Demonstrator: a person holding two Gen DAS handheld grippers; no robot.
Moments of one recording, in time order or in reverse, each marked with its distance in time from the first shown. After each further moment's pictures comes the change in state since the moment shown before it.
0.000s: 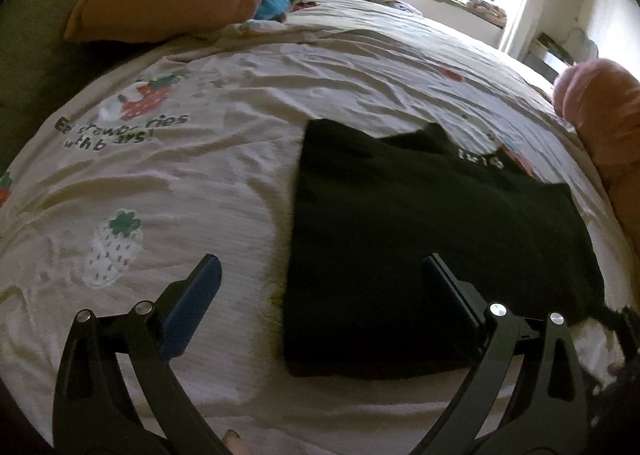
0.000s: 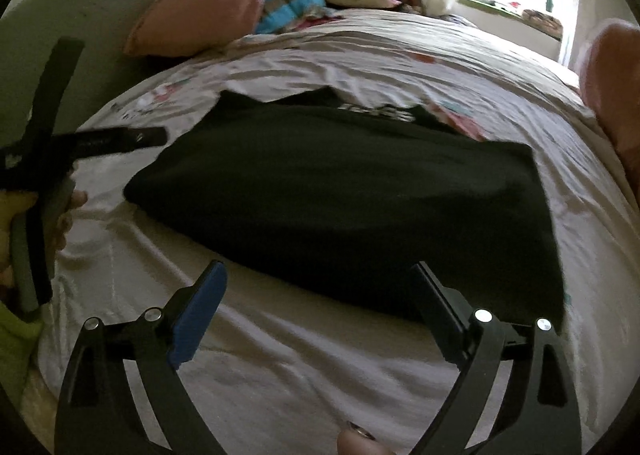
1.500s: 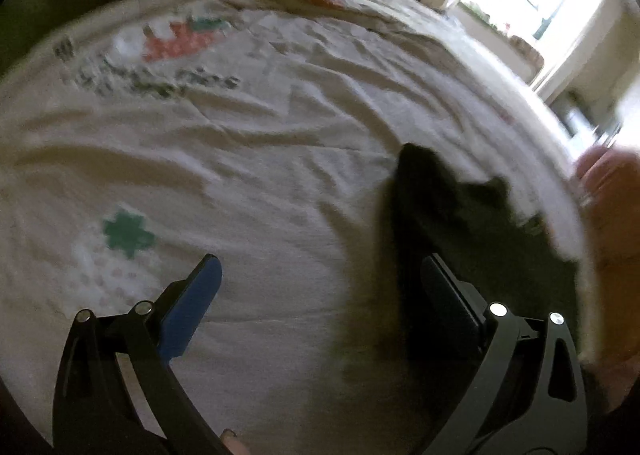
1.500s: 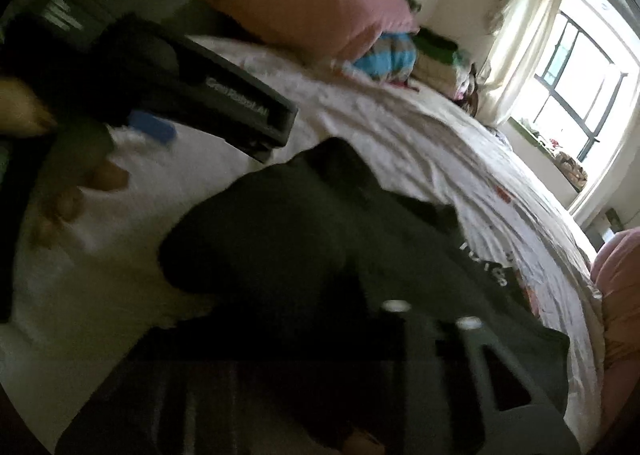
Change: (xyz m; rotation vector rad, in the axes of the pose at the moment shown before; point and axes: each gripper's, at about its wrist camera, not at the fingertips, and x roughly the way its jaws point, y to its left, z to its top) left arm 0.051 0.084 0.031 -0.306 0.089 -0.133; right arm 0.098 0.125 0.064 -0.434 -0.171 -0.127
